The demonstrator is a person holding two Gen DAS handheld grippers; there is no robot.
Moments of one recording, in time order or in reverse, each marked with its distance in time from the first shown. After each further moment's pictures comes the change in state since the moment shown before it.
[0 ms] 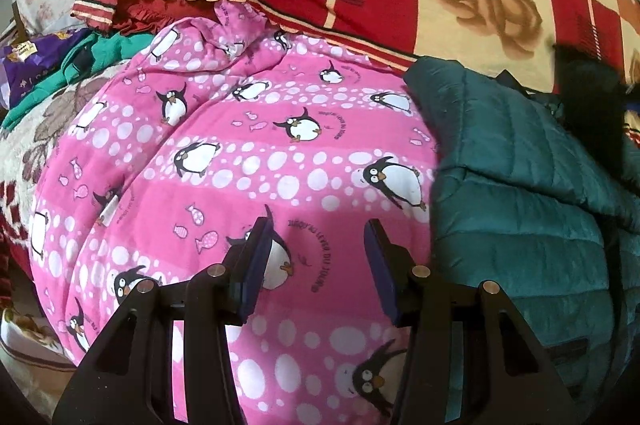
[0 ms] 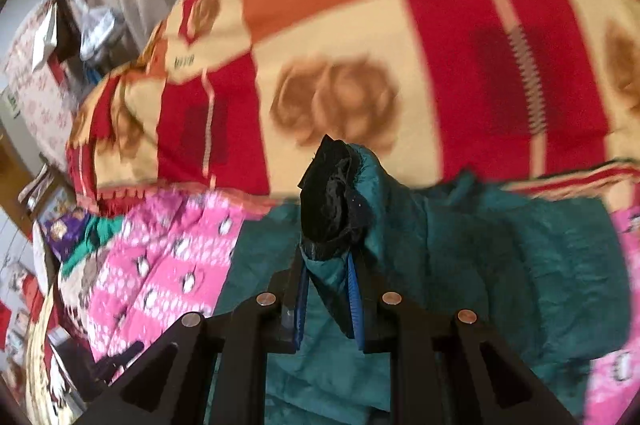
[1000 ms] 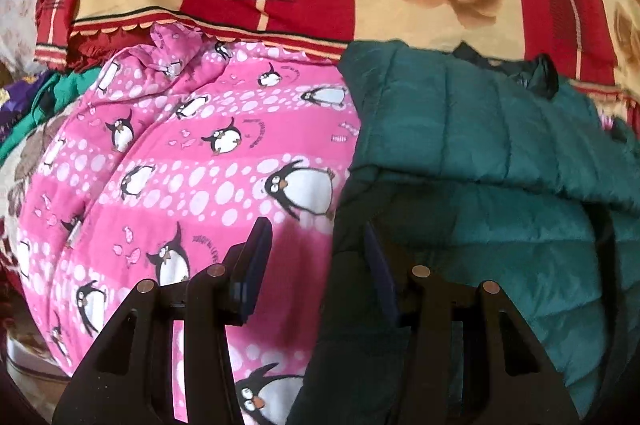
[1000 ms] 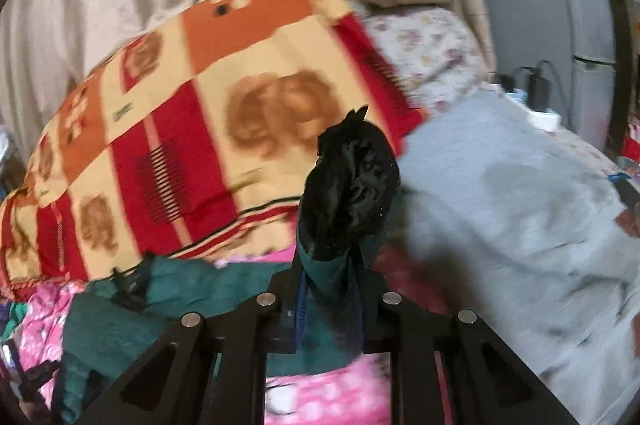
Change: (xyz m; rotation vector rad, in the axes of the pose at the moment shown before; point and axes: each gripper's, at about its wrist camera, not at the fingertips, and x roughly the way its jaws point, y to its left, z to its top) left arm 0.011 -0.079 0.005 0.128 0.011 0.010; right arm -0.266 -0.332 -0.058 0.211 -0.308 -0.396
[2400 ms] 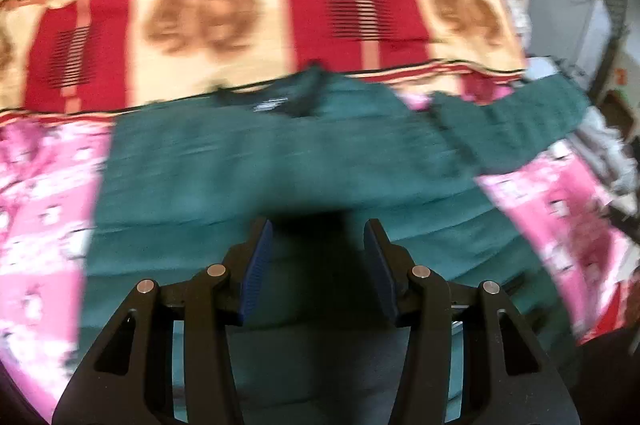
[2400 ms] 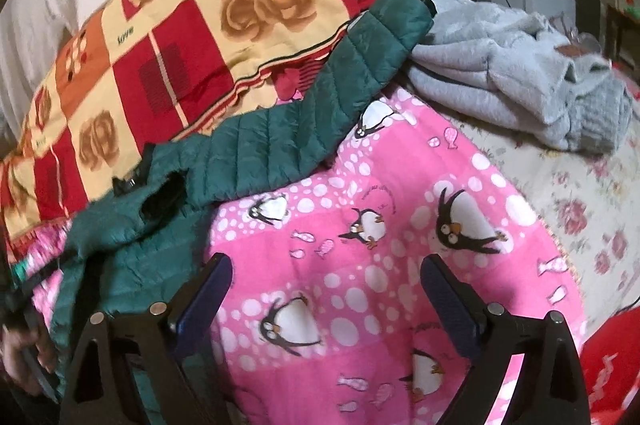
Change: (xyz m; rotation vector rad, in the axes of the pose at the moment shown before) left arm -0.084 -0.142 0.011 0.207 -0.096 -0.406; right arm -0.082 -0.010 -0.159 0.169 0.159 -0.078
